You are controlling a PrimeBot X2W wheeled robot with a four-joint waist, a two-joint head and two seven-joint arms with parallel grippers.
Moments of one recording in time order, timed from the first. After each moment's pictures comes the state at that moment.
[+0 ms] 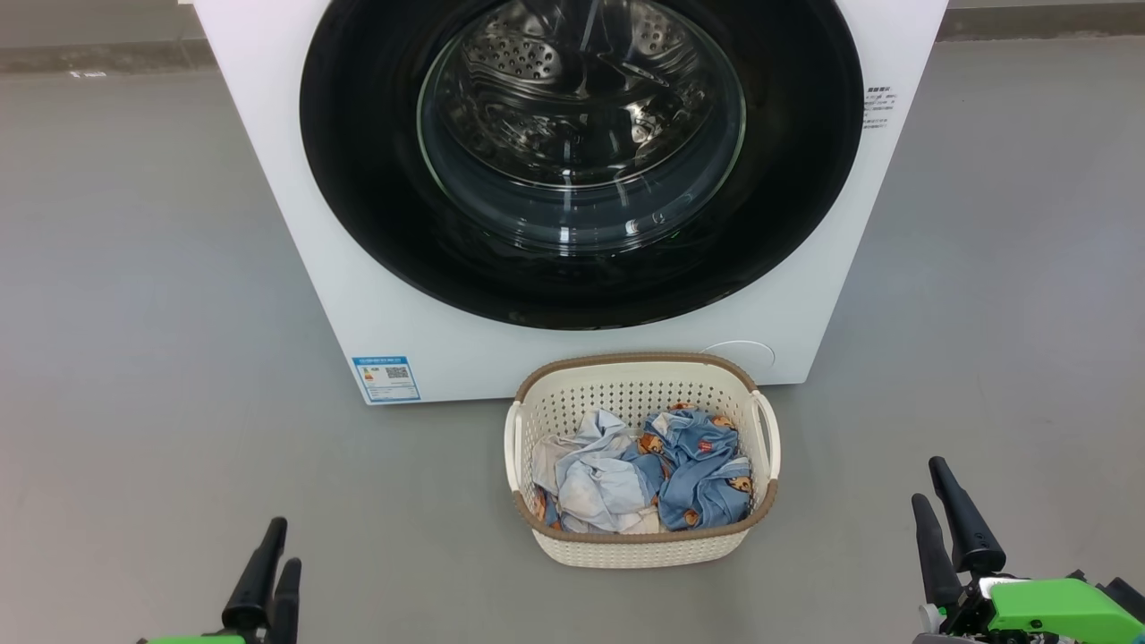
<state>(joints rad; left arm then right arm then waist) -0.03 0.02 0.04 0.31 -1.63 -0.13 0.06 -0.06 -0.04 -0.10 0.31 1.62 0.13 0.07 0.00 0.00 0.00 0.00</state>
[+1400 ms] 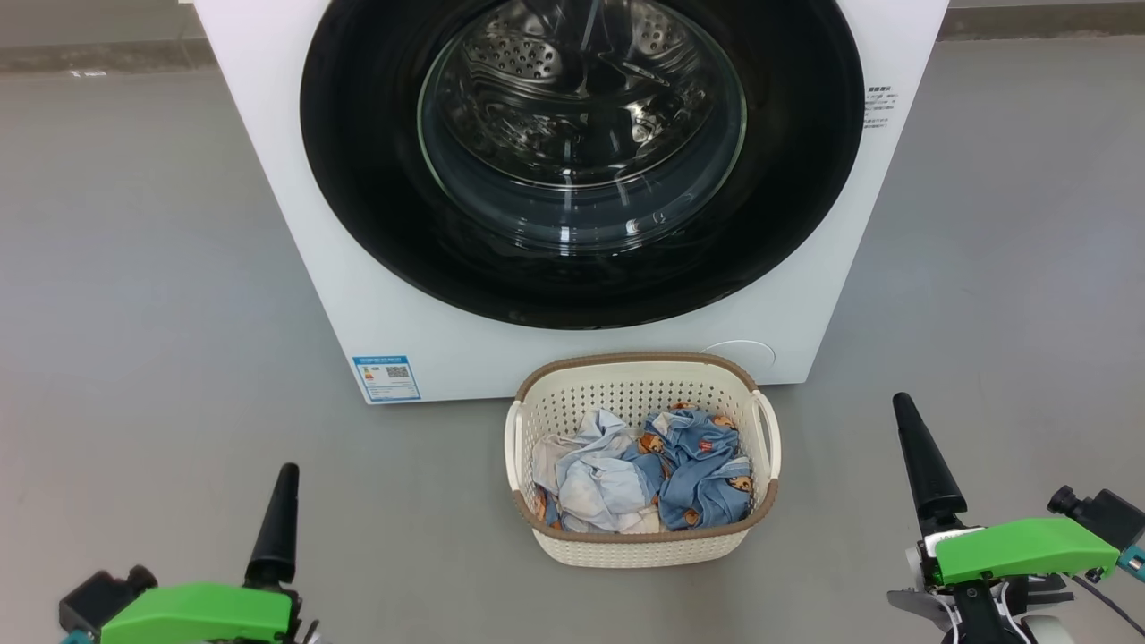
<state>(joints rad) -0.09 0.06 -0.06 0.27 -1.32 -0.13 -0.07 -0.13 -0.11 0.04 0.25 1.36 0.13 -0.07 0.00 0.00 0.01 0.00</state>
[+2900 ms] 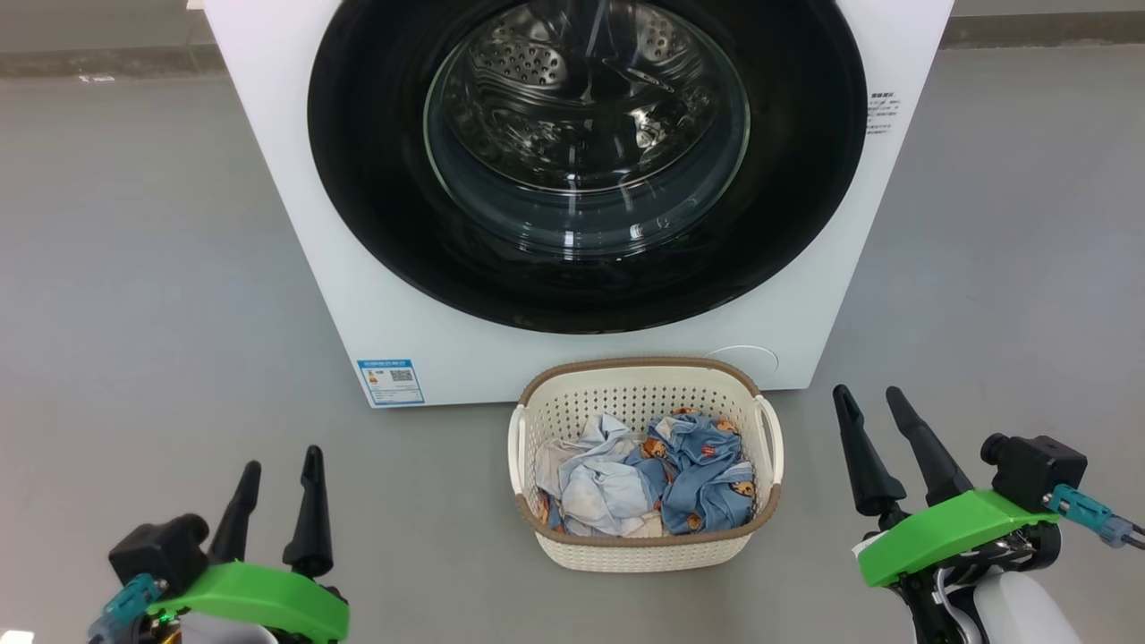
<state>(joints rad) -0.15 0.04 -0.05 0.33 -0.47 -0.13 -0.20 -0.21 -0.12 0.07 0.34 0.54 0.13 -0.20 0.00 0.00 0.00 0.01</state>
